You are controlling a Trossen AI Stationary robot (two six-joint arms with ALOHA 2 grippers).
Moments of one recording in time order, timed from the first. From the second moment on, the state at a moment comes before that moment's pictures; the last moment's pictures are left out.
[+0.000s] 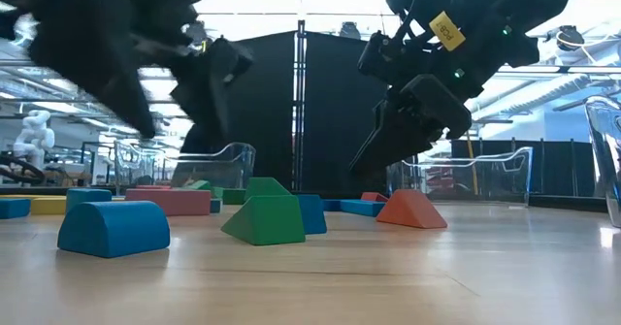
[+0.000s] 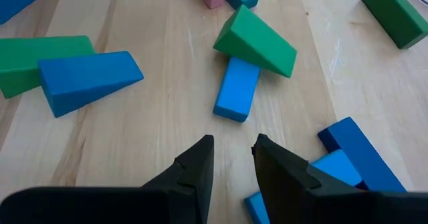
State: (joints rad) left arm -0.45 1.69 0.97 -0.24 0.00 0.05; right arm 0.19 1.72 0.81 0.14 0.24 0.11
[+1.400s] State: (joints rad) left arm -0.56 1.86 0.97 -0.14 -0.06 -0.10; right arm 0.19 1.72 0.81 0.15 0.24 0.11
